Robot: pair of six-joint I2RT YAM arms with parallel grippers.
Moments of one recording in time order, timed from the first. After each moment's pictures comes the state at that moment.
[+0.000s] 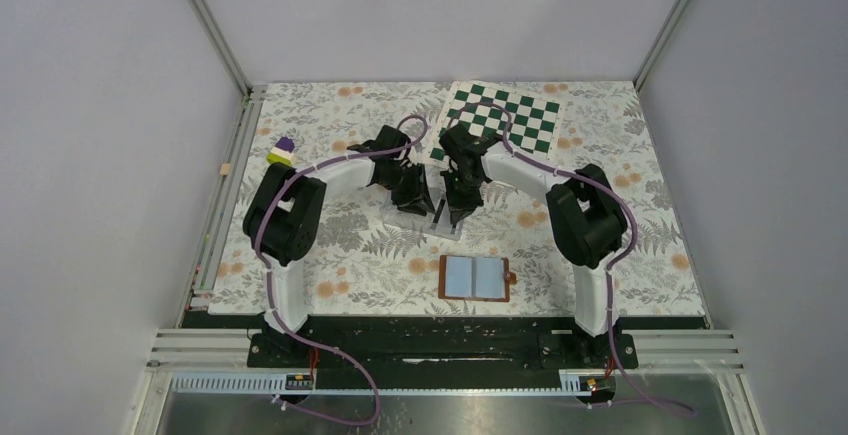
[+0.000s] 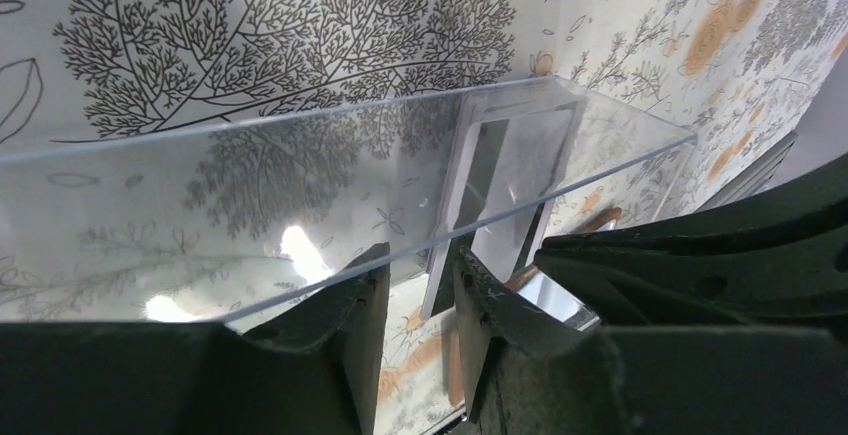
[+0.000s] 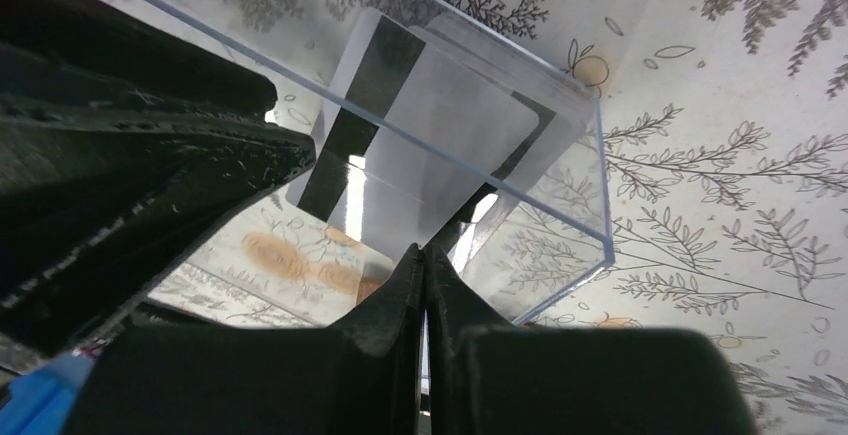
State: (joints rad) left arm -0.47 1.96 1.30 -0.43 0.52 -0.56; right arm 0.62 2.00 1.50 -0.83 -0.20 0.47
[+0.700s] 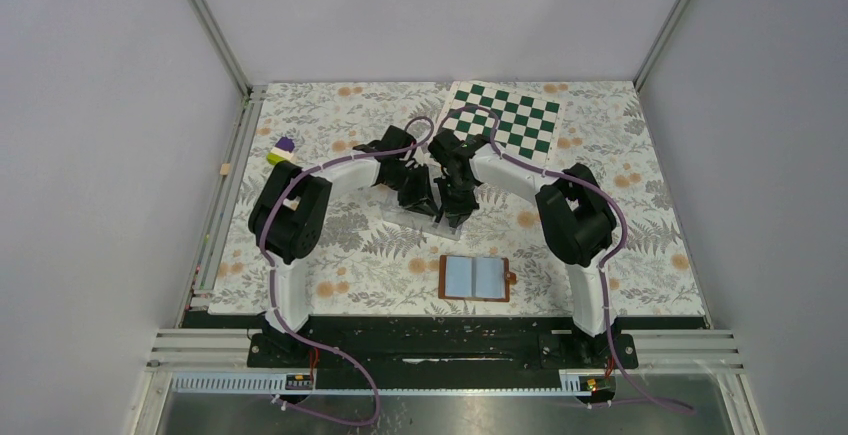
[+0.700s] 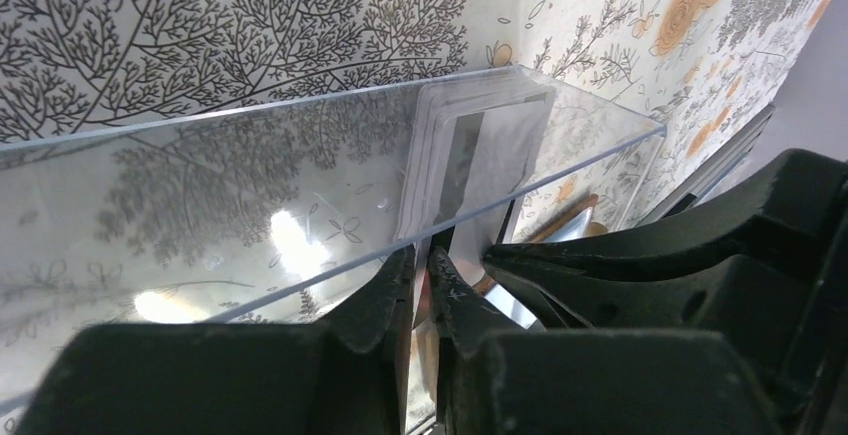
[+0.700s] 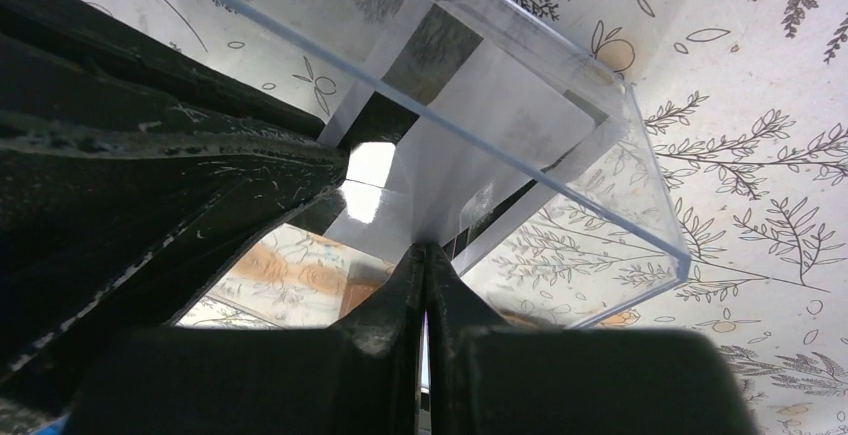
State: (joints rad) left arm -0.50 2.00 1.33 -0.43 0.58 -0.57; right arm 0.68 2.07 1.58 -0.93 -0.12 0.46
